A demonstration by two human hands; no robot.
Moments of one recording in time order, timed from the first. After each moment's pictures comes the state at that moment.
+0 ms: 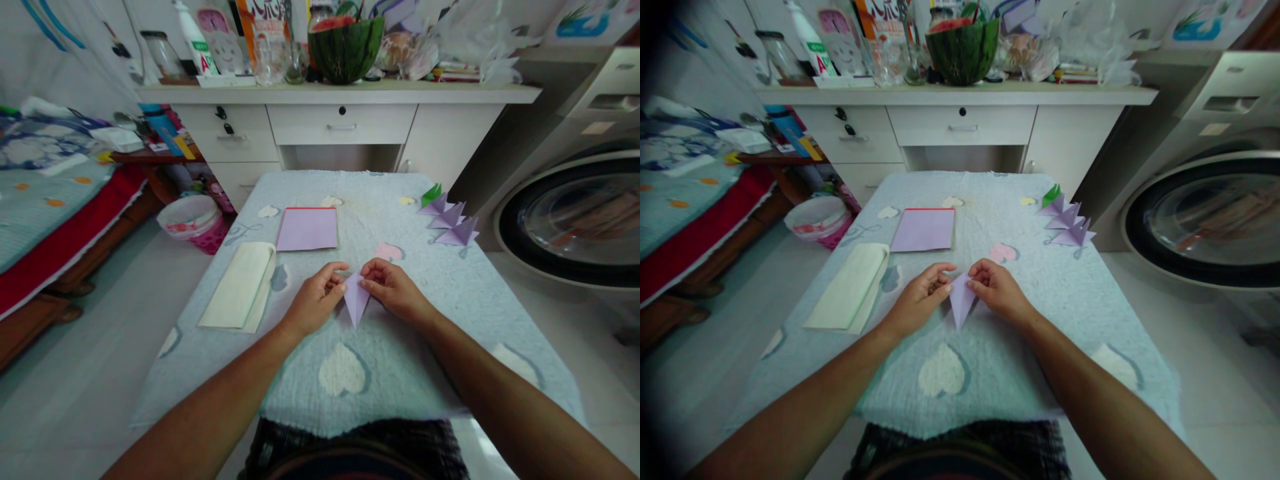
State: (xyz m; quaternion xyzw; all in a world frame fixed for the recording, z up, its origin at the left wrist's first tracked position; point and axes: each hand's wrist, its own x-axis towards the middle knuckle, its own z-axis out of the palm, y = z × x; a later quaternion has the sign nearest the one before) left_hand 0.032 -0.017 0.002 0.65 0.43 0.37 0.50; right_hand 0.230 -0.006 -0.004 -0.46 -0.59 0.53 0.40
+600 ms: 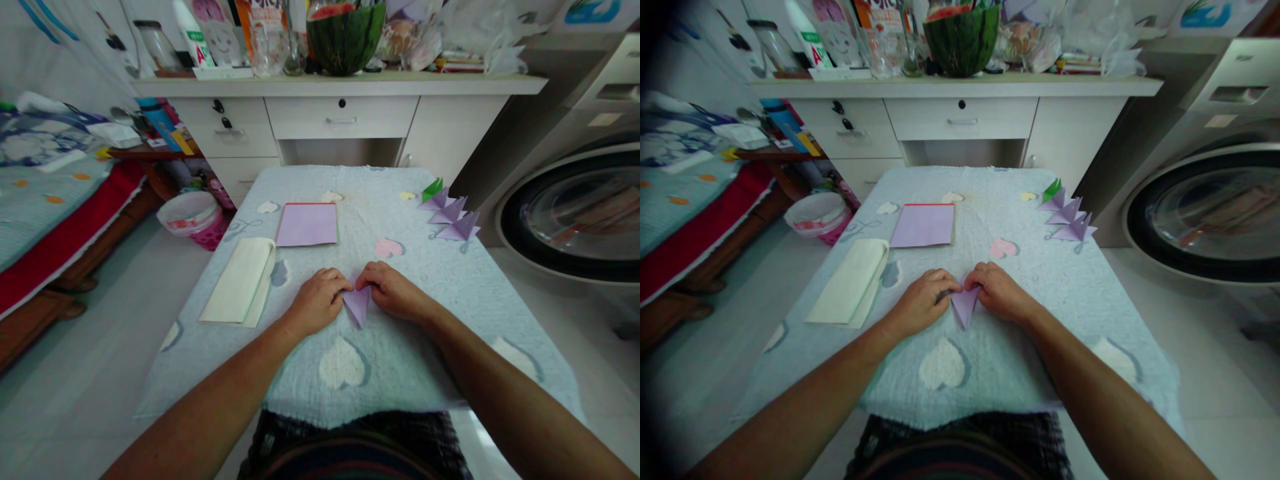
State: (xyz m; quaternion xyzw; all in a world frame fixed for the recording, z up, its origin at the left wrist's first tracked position) left_hand 0.028 -0.015 -0.005 0.86 0.40 0.22 0.24; right_hand 0.238 -0.008 0.010 -0.42 -0.85 0.26 0.19
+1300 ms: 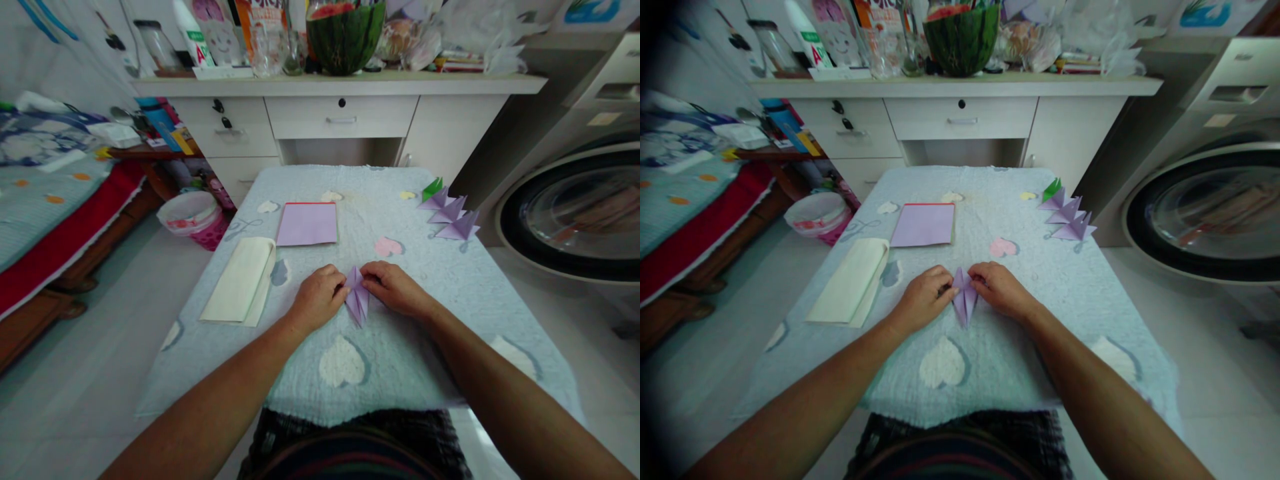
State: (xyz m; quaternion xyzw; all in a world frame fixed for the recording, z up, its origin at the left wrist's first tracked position) left_hand 0.035 -0.013 -0.001 0.83 0.46 0.22 0.22; right_hand 0.239 -0.005 0.009 -0.45 -0.81 0.29 0.22
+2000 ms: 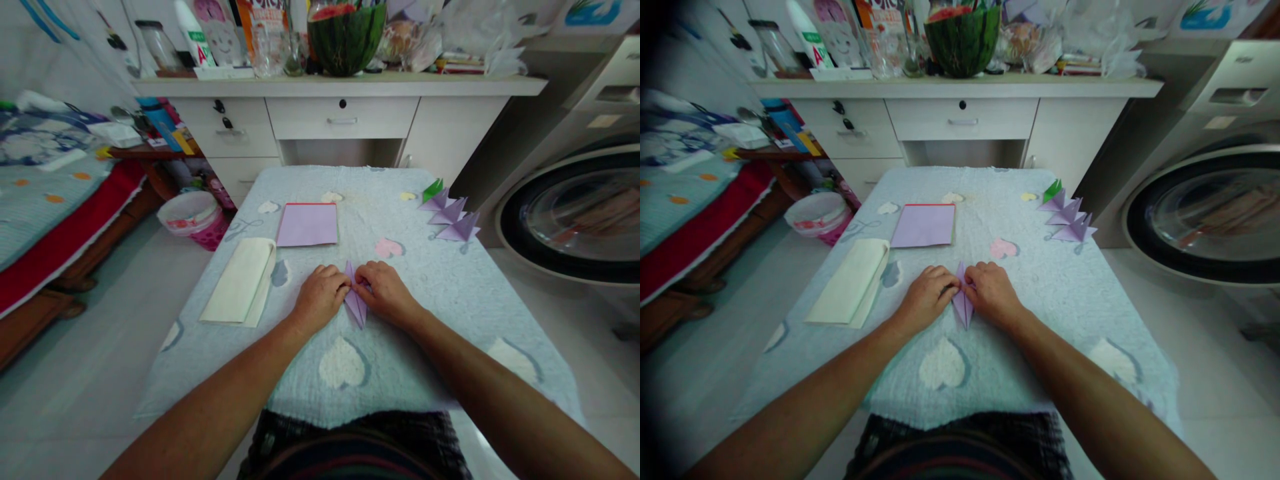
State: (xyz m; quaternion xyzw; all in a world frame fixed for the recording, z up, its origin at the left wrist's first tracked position) left_hand 0.039 -0.012 -0.005 0.85 0.46 0.20 0.16; right_hand 0.217 -0.013 0.003 -0.54 -0.82 0.13 0.13
